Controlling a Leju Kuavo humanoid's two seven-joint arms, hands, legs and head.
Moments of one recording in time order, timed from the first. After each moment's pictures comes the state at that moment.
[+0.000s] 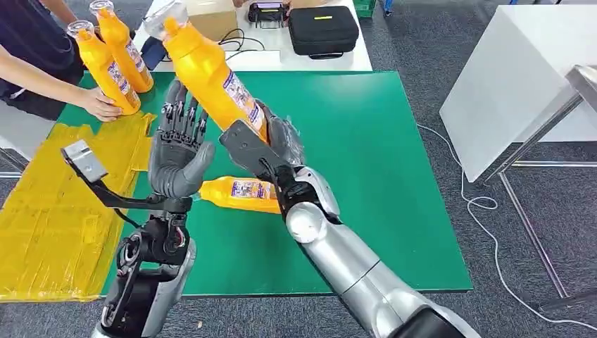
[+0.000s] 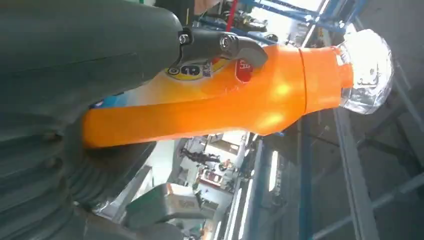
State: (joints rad) left arm -0.27 -0.14 -0.27 -1.69 0.44 -0.09 -0.22; right arm -0.70 0.36 0.71 -1.00 0.39 -0.27 0.19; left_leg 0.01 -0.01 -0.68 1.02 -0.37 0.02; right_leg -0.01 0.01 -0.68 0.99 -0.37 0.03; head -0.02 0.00
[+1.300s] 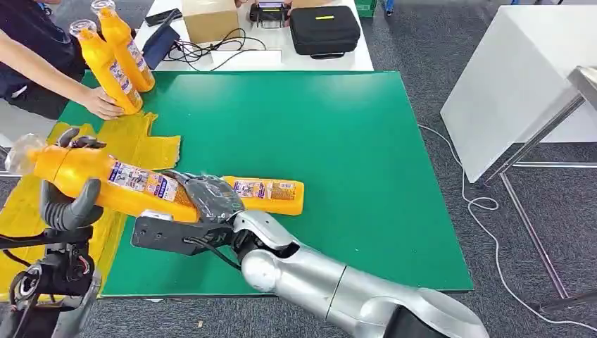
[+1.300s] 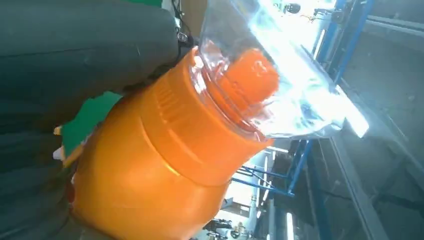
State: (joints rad) left arm -0.05 0.29 -0.06 -1.80 0.62 -0.05 -0.37; right arm -0.81 0.36 1.30 -0.97 0.12 -0.25 0.20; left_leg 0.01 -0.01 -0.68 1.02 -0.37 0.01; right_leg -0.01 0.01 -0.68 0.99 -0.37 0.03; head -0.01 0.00
